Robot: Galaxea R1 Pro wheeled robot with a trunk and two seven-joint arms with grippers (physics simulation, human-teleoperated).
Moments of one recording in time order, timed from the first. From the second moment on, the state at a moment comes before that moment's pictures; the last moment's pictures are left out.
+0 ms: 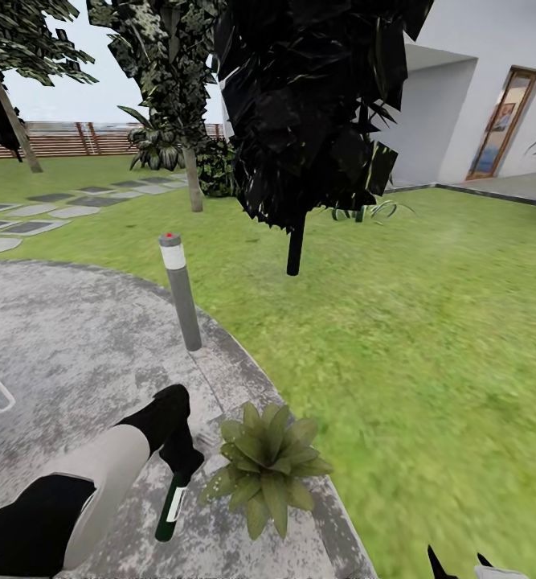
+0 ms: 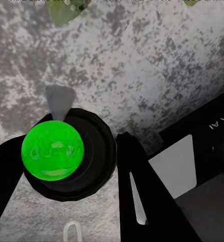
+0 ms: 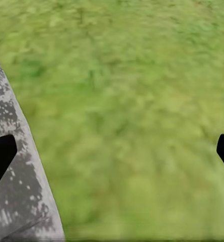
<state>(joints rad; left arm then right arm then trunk) -0.96 -0.04 -0.15 -0.32 -0.99 1.00 -1.13 -0.27 -0.02 -1.34 -0.53 0.75 -0.68 0.63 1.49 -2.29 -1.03</state>
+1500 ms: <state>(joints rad) -1.00 -0.05 -0.15 -0.33 -1.16 1.00 -1.25 -0.27 -0.02 -1.34 -0.51 0.75 -0.68 0.63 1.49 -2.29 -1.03</state>
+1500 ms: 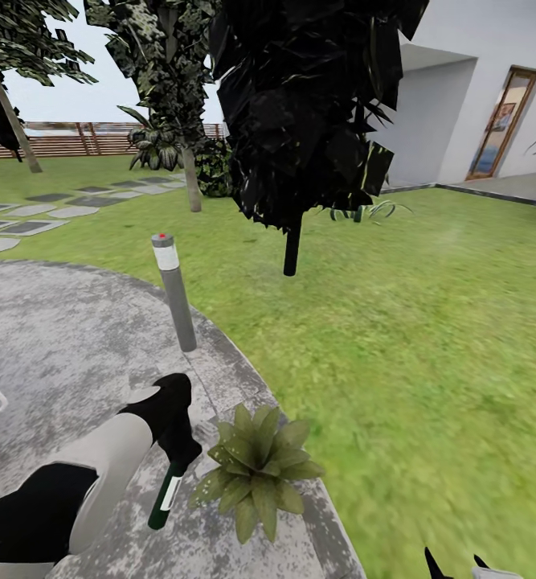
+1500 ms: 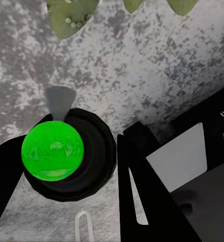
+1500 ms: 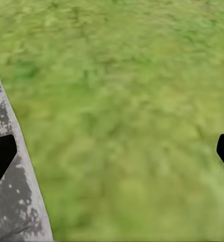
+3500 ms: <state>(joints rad) -1.06 -0.10 -0.14 -0.33 -1.16 1.01 -1.25 -0.27 -0.02 -1.34 -0.51 0.75 -0.68 0.63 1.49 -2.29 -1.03</state>
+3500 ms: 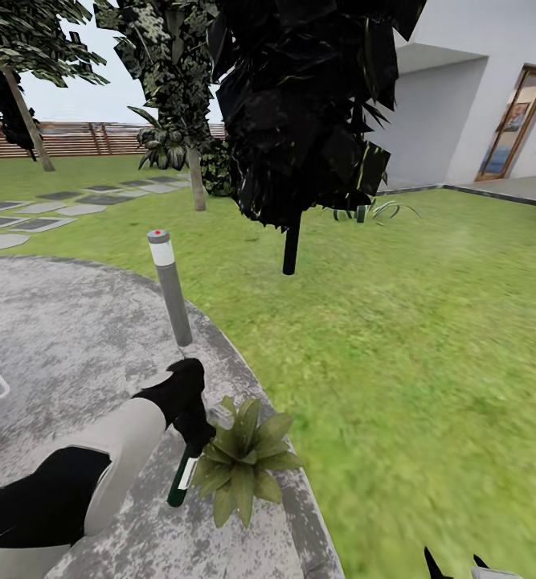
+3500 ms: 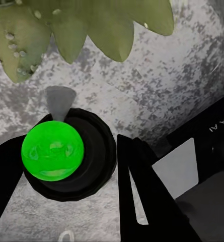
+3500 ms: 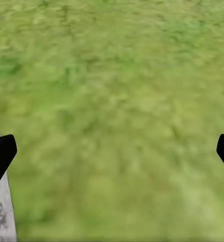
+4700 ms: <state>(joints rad) -1.06 -0.06 -0.15 -0.28 -1.23 1.01 -1.25 -0.27 -0.02 -1.34 -0.51 0.75 -0.68 0.63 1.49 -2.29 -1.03</state>
